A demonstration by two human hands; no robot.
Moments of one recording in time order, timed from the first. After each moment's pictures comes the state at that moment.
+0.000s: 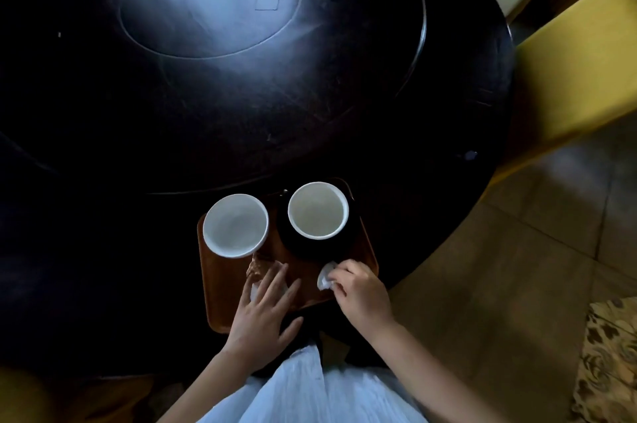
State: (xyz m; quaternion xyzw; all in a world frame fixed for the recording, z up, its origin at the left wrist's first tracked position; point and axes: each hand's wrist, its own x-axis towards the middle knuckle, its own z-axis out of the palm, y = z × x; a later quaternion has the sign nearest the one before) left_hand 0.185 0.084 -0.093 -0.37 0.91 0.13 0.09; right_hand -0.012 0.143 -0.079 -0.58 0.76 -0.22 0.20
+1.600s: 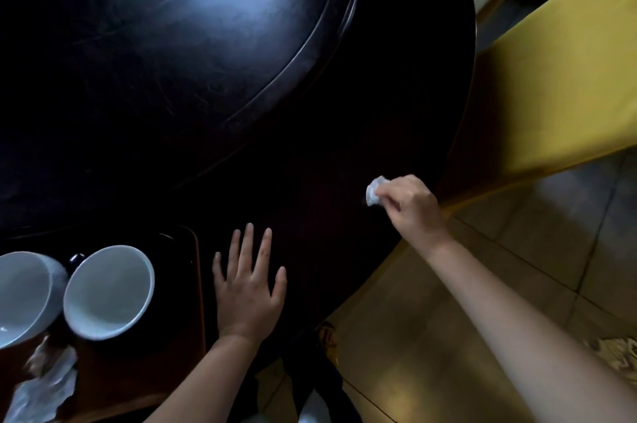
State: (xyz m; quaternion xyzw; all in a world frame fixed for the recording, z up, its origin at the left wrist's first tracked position) left_hand -0.126 0.062 -0.132 -0.59 0.80 0.12 -0.01; right_hand -0.412 0.061 -0.108 -0.64 0.72 -0.25 0.09
